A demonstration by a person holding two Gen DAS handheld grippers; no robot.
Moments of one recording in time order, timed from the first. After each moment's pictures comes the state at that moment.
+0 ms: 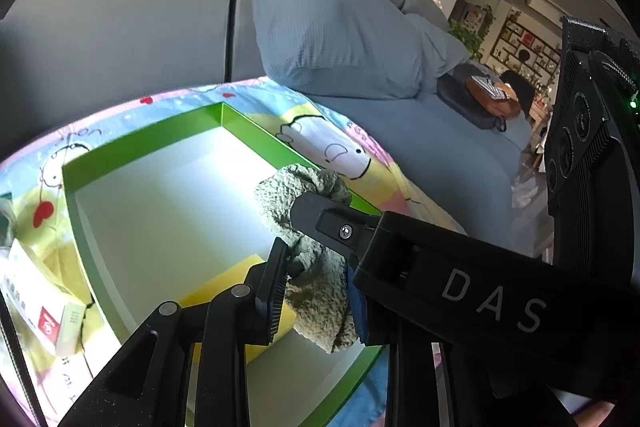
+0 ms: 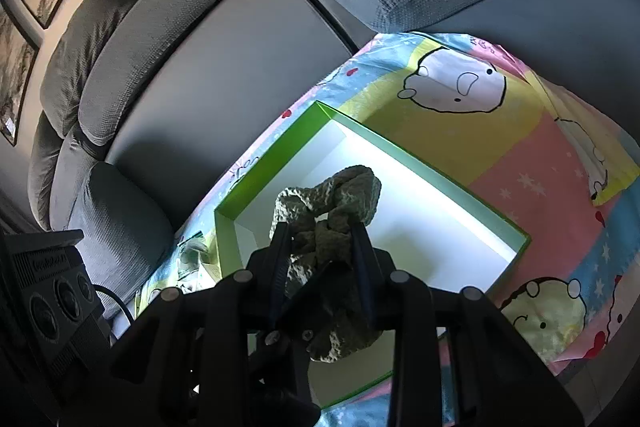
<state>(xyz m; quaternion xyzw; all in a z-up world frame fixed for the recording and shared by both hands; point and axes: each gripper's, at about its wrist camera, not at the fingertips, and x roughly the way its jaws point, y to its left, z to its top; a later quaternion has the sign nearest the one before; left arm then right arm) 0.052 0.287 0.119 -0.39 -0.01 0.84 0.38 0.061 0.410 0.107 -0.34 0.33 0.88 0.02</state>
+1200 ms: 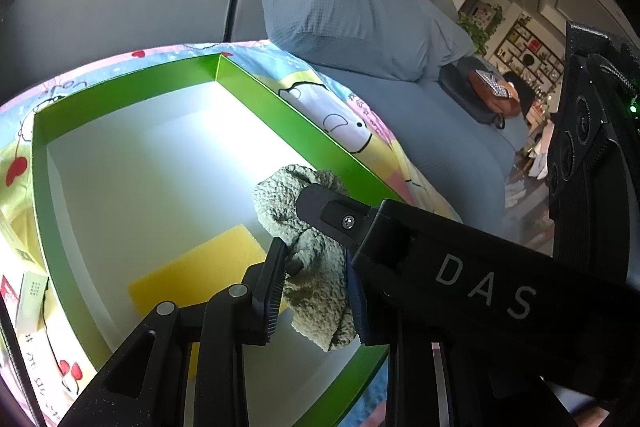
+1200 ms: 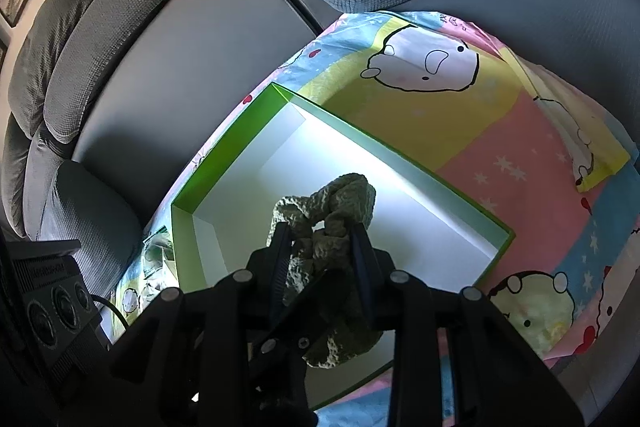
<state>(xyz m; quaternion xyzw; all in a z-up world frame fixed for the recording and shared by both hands) 0.039 0.293 0.092 -0.44 -0.04 0.81 0.38 0.052 0.418 0.090 -0.38 0.33 0.86 0.06</state>
